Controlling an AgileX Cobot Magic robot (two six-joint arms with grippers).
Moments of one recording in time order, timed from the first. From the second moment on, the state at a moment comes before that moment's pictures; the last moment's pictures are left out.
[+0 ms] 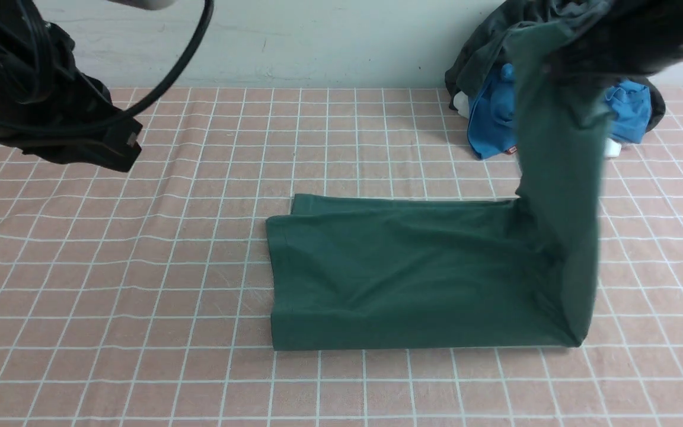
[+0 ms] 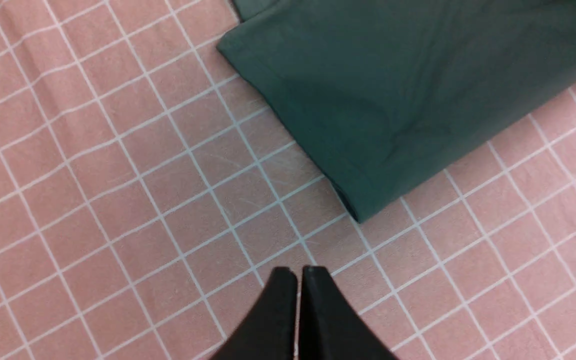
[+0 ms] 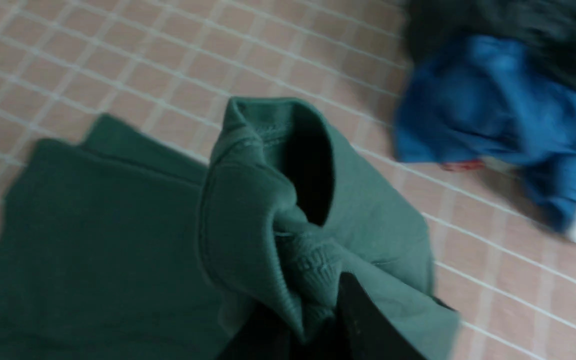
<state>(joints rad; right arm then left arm) 0.36 1.62 -1.58 0.09 0.91 -0.13 -0.17 1.31 -1.46 -0.26 1.24 0.35</state>
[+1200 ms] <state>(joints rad) 0.61 2.18 -1.78 0.14 1.09 -0.07 -0.17 1.02 -1.15 -0.27 1.12 0.35</state>
